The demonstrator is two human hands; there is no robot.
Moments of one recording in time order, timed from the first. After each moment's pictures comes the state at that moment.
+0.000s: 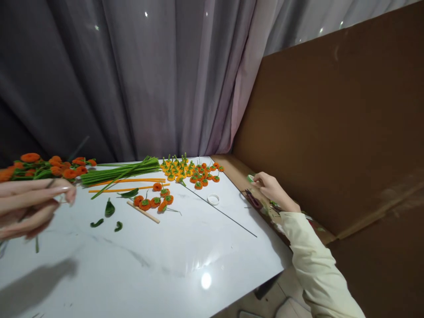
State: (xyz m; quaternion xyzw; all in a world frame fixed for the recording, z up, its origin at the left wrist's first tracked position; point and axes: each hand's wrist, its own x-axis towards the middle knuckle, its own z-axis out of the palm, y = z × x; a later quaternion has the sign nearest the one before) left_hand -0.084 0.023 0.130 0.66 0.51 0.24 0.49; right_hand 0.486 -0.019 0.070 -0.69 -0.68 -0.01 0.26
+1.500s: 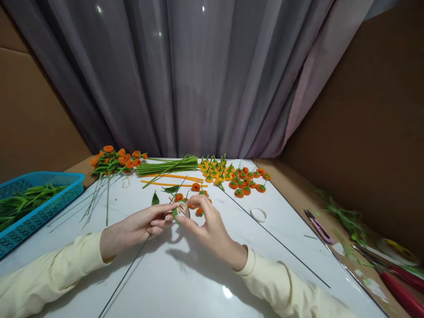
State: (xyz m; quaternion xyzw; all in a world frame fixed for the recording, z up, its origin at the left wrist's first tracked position) left_hand 0.004 0.021 0.065 0.40 0.41 0.26 0.78; right_hand 0.187 -0.003 0.040 -0.36 -0.72 0.33 0.49
